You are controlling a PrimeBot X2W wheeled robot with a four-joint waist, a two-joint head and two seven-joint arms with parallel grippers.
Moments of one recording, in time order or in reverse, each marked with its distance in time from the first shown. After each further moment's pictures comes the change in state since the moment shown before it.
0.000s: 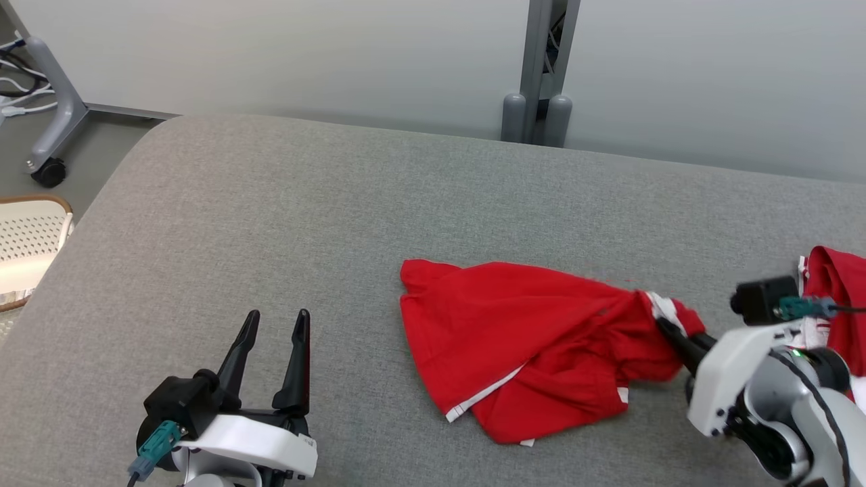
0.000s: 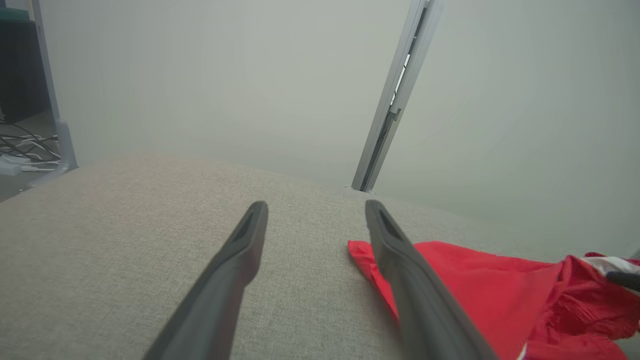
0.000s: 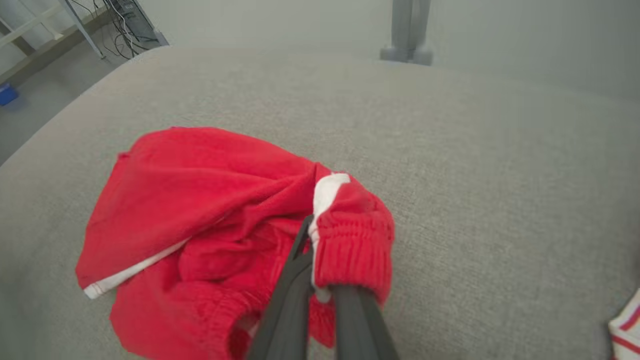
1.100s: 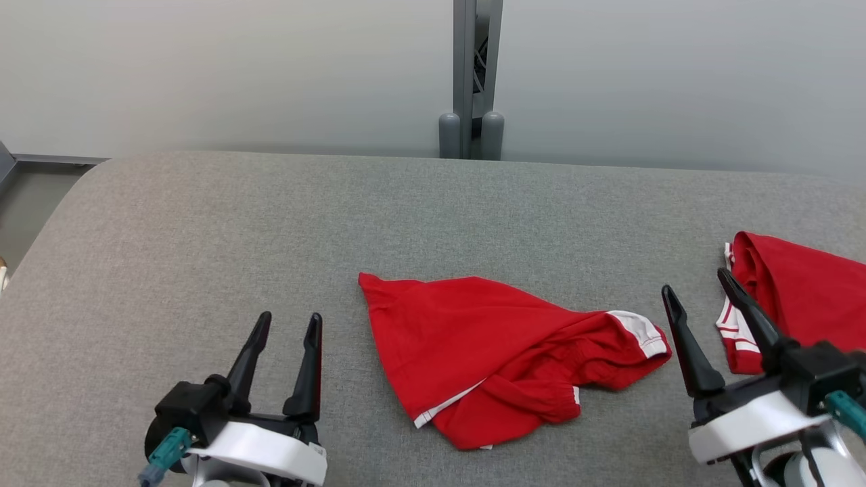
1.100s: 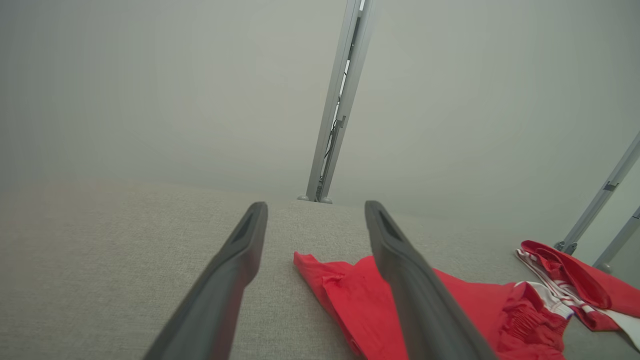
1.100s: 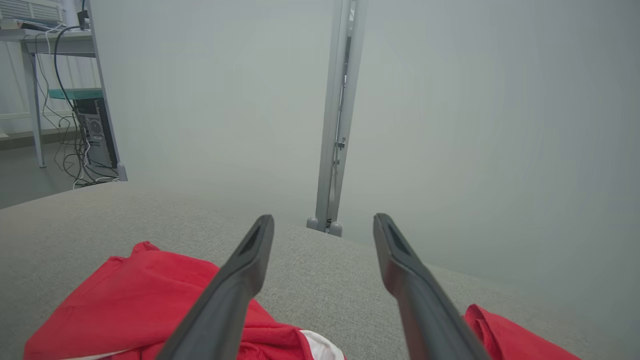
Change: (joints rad) left arm 0.021 0.000 -0.018 -0.042 0.021 -0.005 0.000; right arm 0.239 0.141 -0.242 -0.299 -0.468 0.000 -0.443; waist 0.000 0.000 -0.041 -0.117
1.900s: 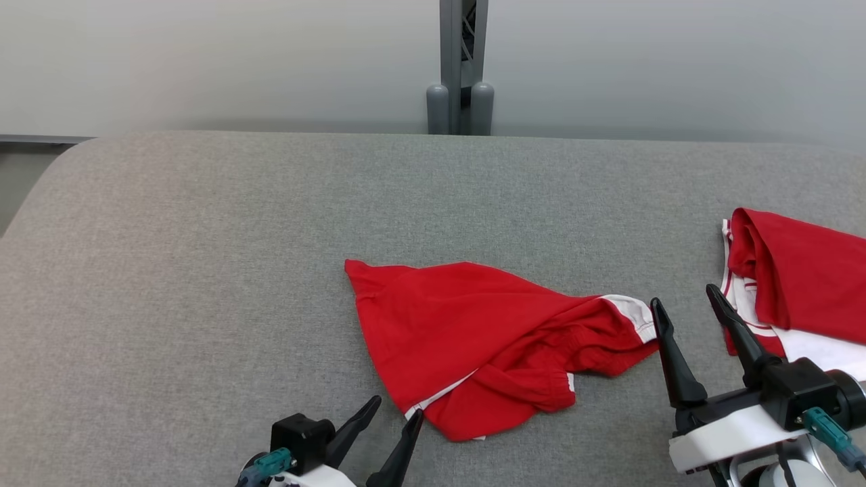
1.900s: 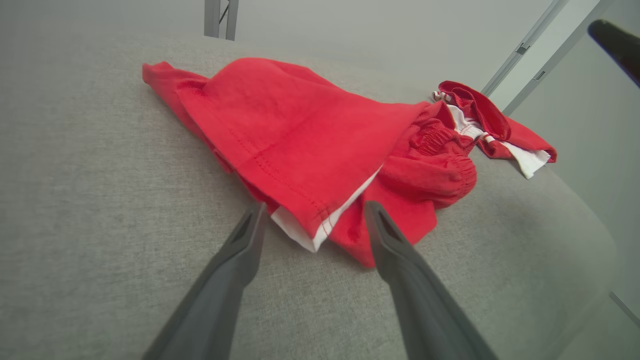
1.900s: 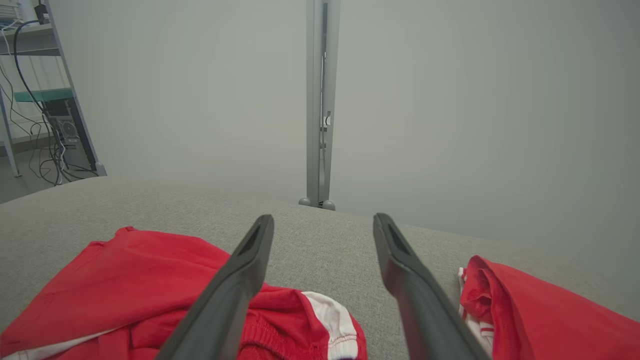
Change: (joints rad) left arm -0.034 0.071 -0.366 0.191 -0.176 -0.055 0.078; right arm 0.028 0.105 -0.047 0.053 -0.068 0.000 -0.064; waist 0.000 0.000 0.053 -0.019
